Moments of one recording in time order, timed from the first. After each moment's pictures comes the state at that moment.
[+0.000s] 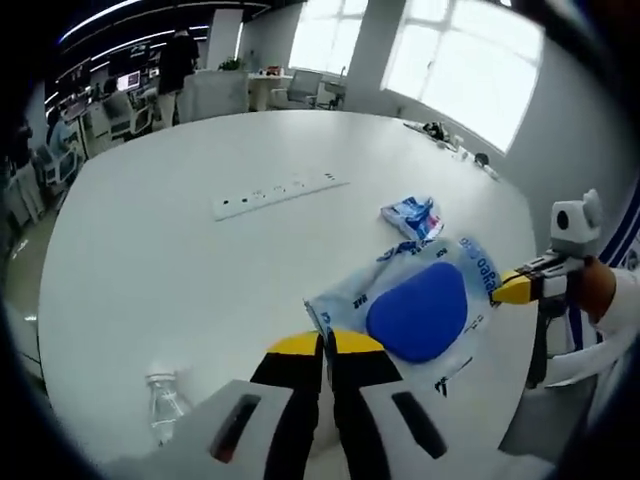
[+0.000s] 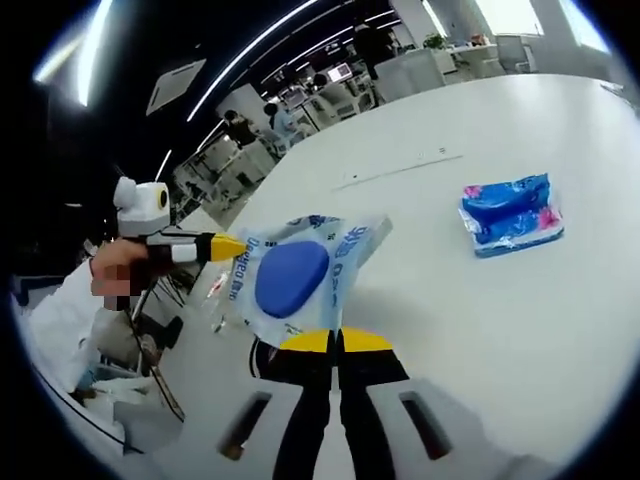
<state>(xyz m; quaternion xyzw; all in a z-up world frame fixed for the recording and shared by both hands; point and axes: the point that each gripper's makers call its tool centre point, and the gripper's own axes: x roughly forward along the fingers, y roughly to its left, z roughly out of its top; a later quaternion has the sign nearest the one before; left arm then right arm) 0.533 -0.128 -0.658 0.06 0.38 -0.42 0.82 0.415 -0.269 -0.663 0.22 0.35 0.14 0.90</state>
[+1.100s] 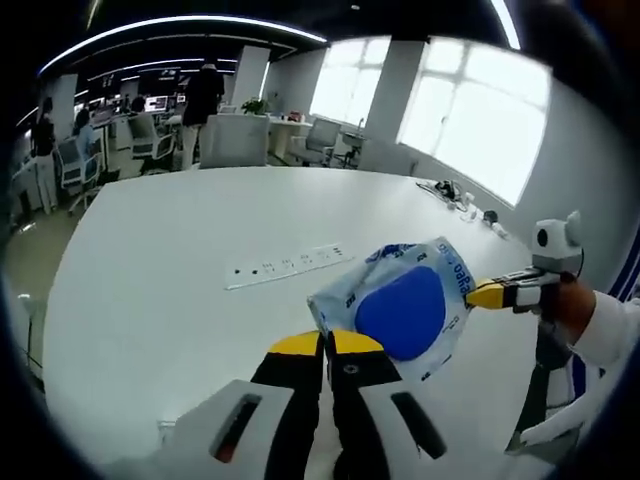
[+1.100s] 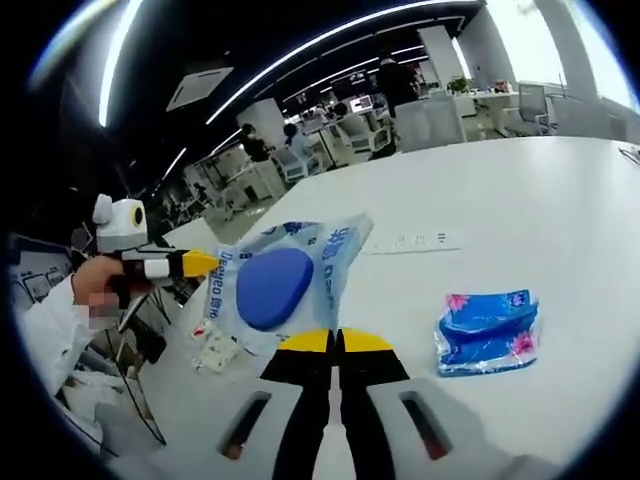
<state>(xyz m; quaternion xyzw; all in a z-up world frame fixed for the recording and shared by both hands) 0.580 -0.160 -0.599 -0.01 0.31 -0.39 0.86 0.494 -0.323 -0.616 0.16 0.29 0.15 0.93</state>
